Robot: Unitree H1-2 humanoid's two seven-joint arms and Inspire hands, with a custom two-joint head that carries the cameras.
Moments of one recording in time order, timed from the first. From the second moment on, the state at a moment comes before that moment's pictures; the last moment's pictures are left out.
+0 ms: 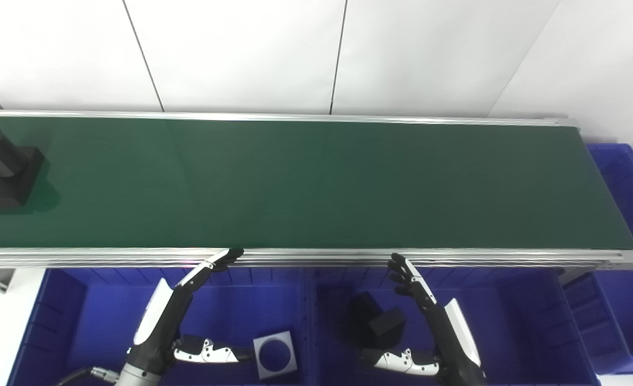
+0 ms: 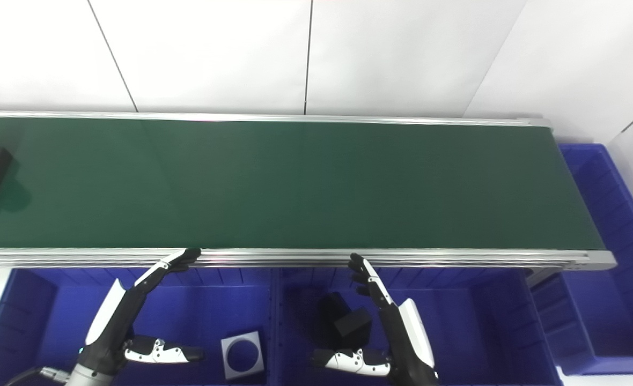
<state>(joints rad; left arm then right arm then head) 0.23 0.55 -0.73 -0.01 0.27 -0.45 0.62 0.47 -0.15 0.20 -0.15 -0.38 -0.32 -0.01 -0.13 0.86</state>
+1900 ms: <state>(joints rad) 0.12 0.52 -0.93 0.09 0.27 -0.45 0.79 -0.38 -0.06 0.38 -0.23 -0.52 0.13 0.31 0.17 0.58</state>
